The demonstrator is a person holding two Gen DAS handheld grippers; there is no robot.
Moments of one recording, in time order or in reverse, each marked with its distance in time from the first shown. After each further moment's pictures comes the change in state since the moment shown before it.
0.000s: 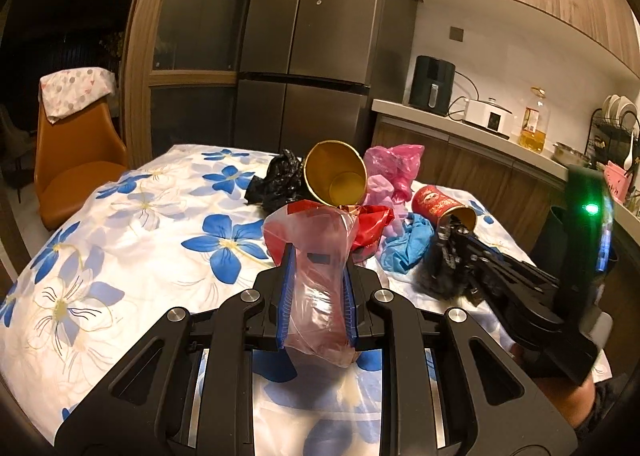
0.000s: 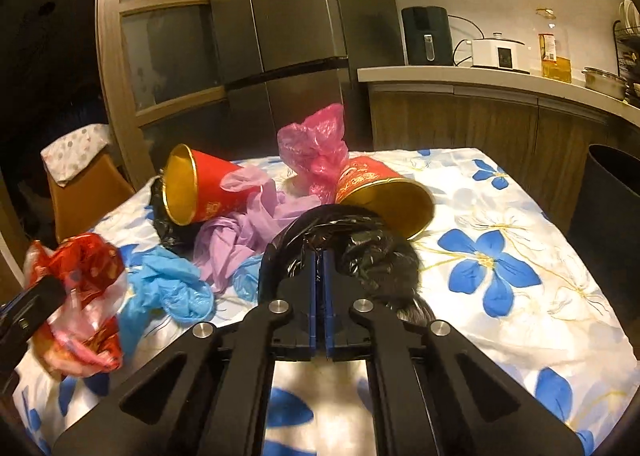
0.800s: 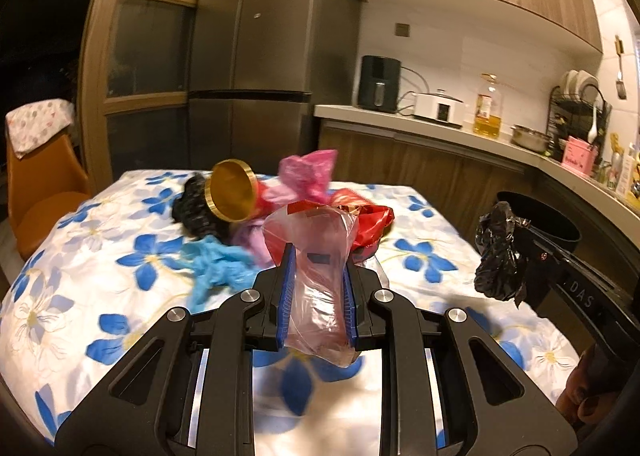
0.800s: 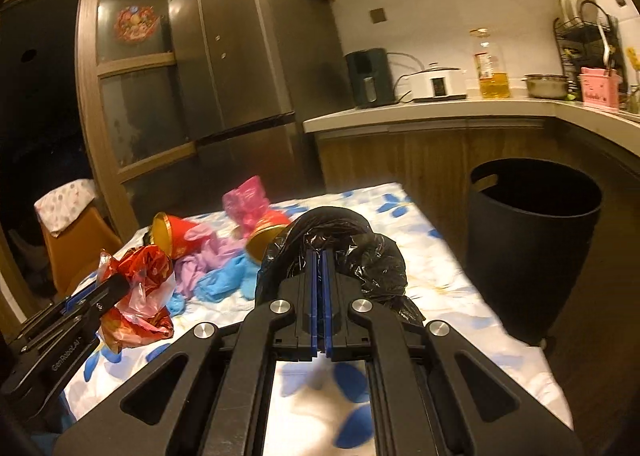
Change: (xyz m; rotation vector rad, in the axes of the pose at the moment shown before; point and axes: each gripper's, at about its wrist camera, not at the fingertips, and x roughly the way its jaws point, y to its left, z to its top) left arm -0.022 -0.089 0.000 0.115 -0.028 -0.130; right arm -0.127 -0.082 -0.002 0.101 -0.157 -0.095
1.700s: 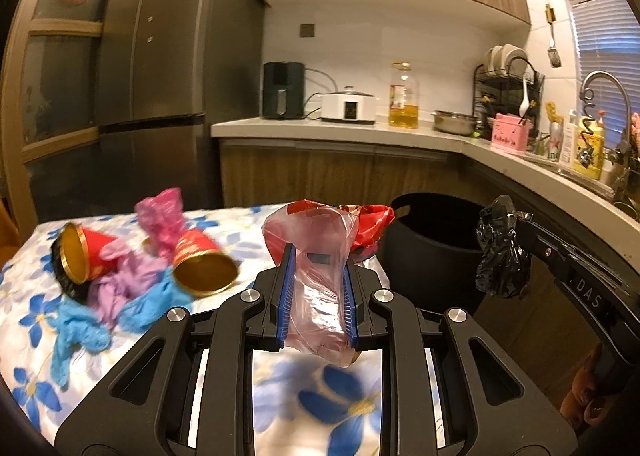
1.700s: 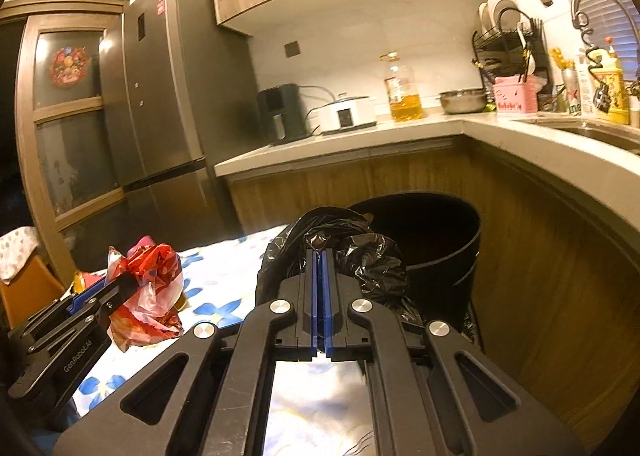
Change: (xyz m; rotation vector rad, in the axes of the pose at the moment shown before) left arm 0.043 -0.144 0.027 0.146 -0.034 -0.243; right arm -0.044 -0.118 0.034 0.086 -0.118 -0.241
